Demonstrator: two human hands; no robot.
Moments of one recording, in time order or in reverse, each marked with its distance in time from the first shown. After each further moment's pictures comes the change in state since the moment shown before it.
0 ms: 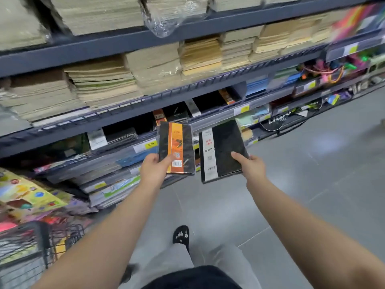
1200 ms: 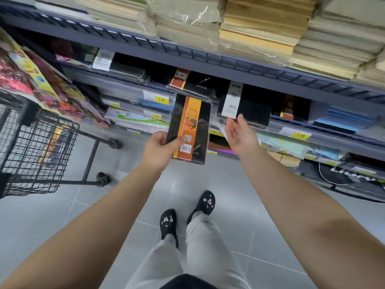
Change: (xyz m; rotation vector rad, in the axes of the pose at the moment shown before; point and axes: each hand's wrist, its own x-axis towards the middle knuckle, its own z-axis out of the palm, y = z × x) left_hand 0.022 0.005 0.142 -0.296 0.456 -0.251; right_hand 0.185 -0.082 0.099 0.198 -0.653 0.419
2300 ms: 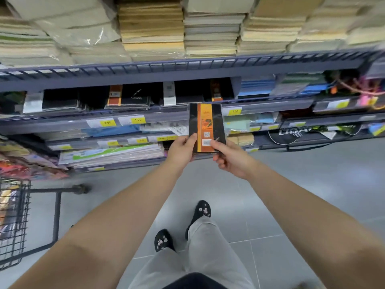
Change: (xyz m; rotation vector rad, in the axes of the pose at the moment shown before) left_hand -0.048 -0.011 0.135 0.229 -0.408 0.081; right_hand -0.116 -0.015 -0.133 -0.624 -0.149 -0.102
